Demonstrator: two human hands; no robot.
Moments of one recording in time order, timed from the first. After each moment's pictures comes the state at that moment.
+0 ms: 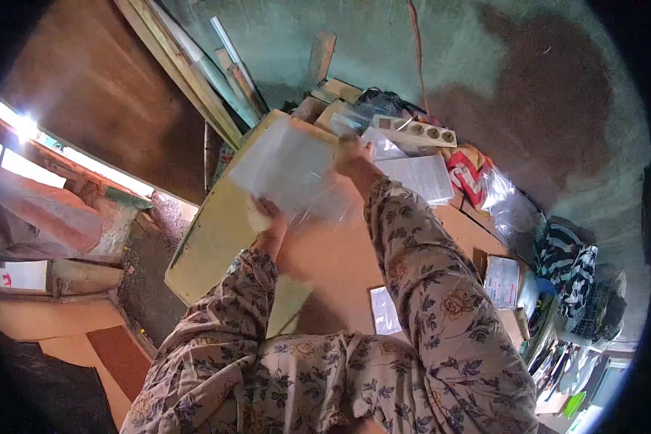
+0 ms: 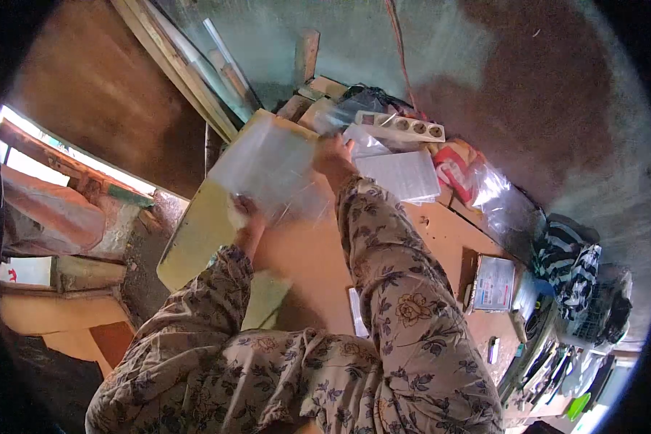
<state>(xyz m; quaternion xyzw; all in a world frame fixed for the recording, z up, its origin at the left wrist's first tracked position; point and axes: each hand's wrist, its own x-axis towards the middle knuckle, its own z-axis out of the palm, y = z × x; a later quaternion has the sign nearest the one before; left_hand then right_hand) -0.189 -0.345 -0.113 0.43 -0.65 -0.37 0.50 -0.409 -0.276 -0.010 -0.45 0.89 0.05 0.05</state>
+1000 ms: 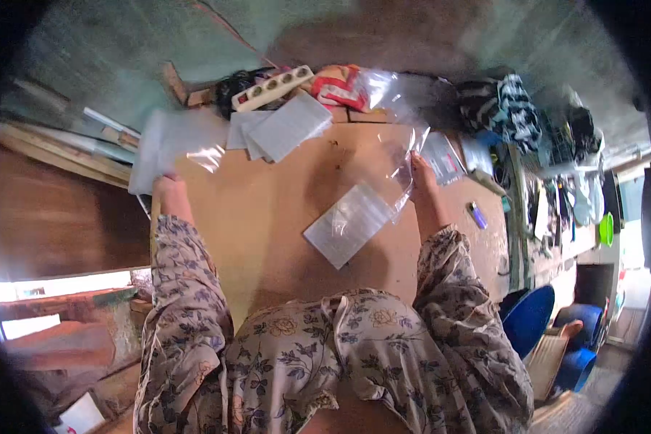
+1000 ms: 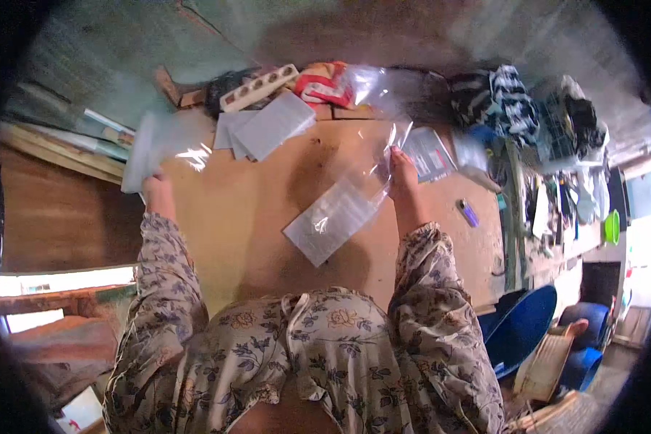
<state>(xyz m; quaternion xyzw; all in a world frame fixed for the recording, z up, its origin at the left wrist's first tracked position) -0.310 -0.452 -0.037 0.34 -0.35 -0.81 0.33 -0.359 0.125 0.024 0.15 0.46 -0.87 0.12</state>
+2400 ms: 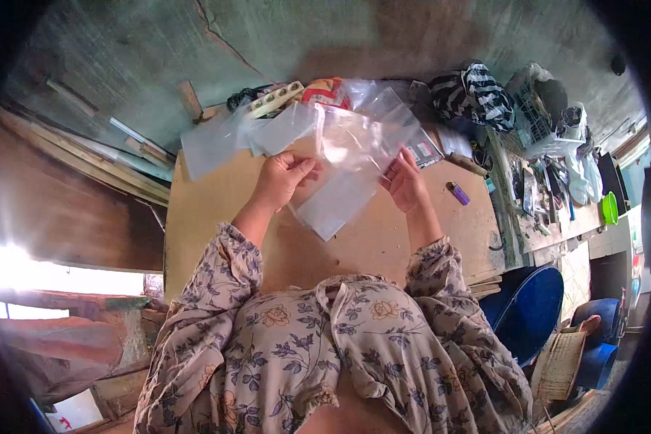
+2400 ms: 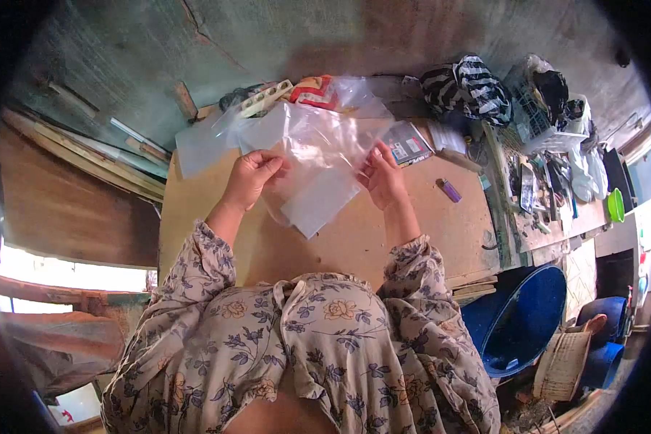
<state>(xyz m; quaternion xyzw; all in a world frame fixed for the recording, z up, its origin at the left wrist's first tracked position) -0.202 -0.106 0.163 0.00 -0.70 -0.71 -0.04 -0.262 0.141 0.088 -0.01 0.40 -0.90 0.14</state>
